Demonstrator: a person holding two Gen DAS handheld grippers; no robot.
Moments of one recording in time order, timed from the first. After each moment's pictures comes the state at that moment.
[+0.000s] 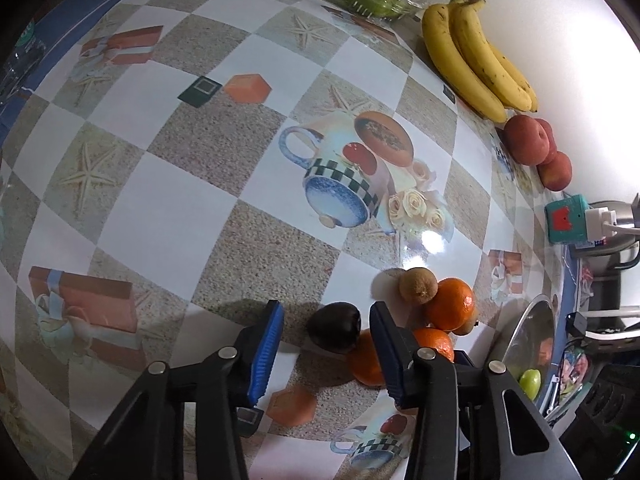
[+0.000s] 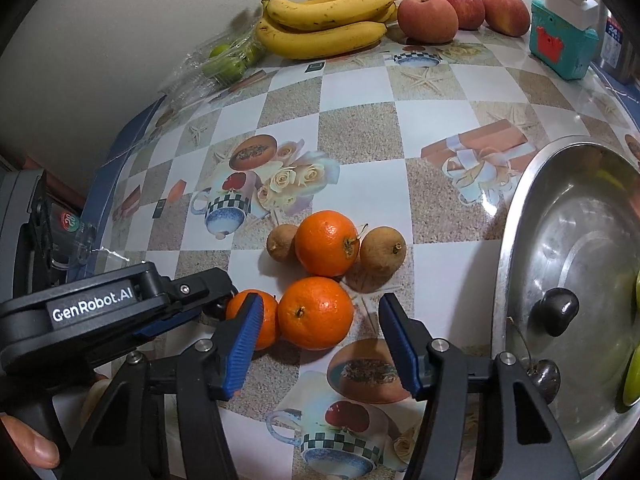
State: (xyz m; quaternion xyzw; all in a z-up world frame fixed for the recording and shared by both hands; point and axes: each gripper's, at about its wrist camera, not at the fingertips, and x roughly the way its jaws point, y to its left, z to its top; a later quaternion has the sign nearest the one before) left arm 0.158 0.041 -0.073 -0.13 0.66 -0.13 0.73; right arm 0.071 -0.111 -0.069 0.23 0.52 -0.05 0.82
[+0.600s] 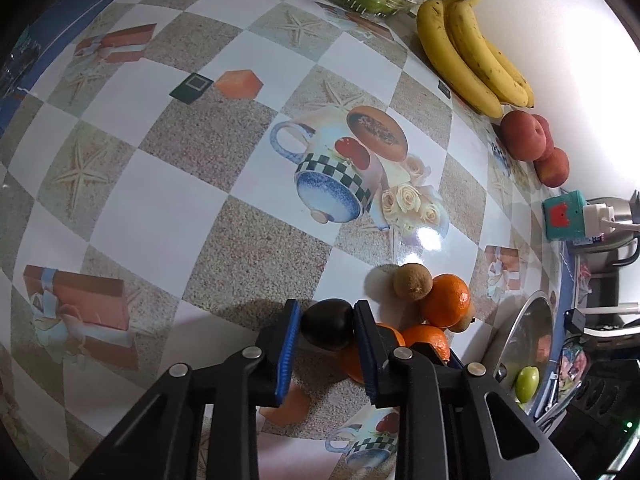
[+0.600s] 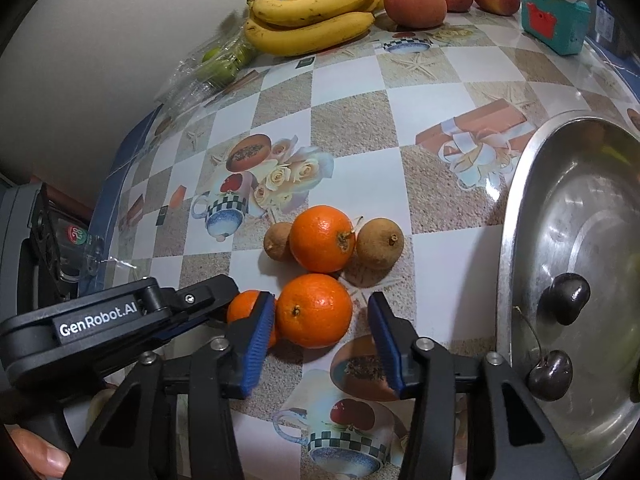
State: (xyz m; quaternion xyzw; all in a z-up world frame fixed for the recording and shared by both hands) left arm 0.158 0.040 -0.074 -0.14 0.66 -0.14 0.73; right arm 0.067 -0.120 -0.073 0.26 0.52 -0.04 0.81
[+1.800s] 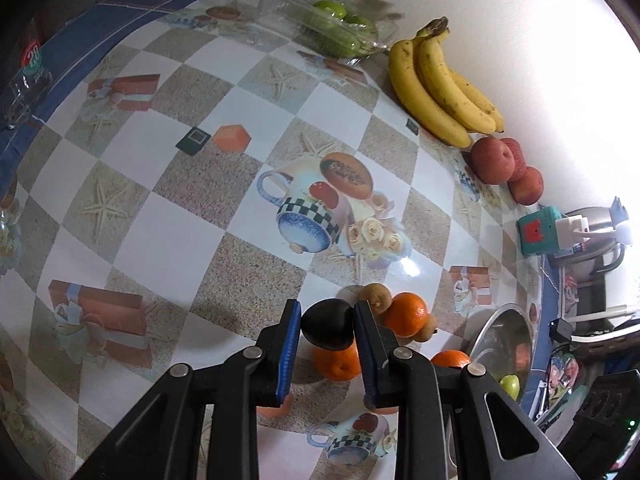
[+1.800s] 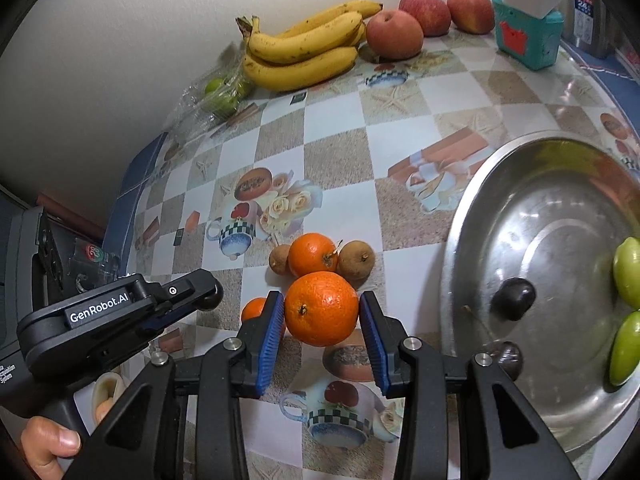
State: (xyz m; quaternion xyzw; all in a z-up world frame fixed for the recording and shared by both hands) left arm 0.149 0.044 -0.037 -0.15 0.61 -0.15 0.76; right arm 0.049 -0.140 -0.034 0.28 0.50 -0.05 0.82
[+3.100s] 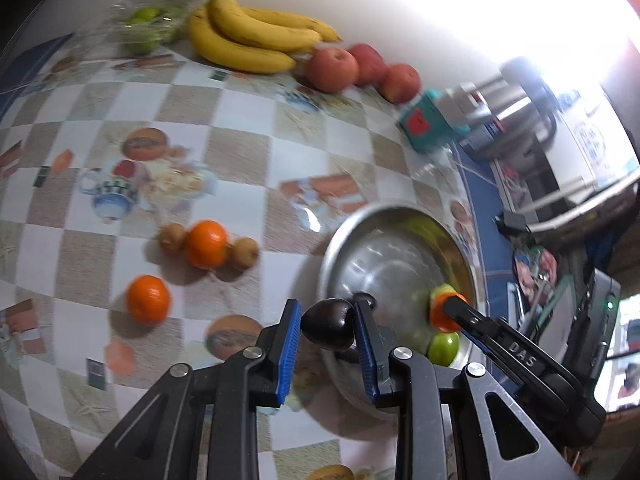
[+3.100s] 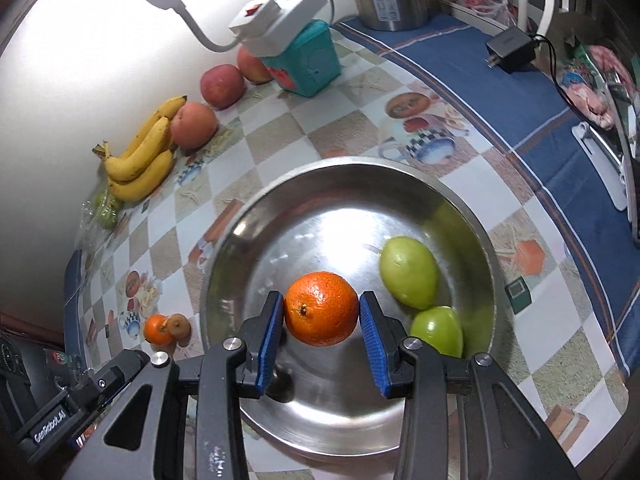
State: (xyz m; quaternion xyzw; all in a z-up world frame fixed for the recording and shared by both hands) left arm 0.075 -0.080 -0.002 -0.04 0.61 -0.32 0.73; right arm -0.047 -0.278 -0.019 0.35 0.46 -0.25 0.78
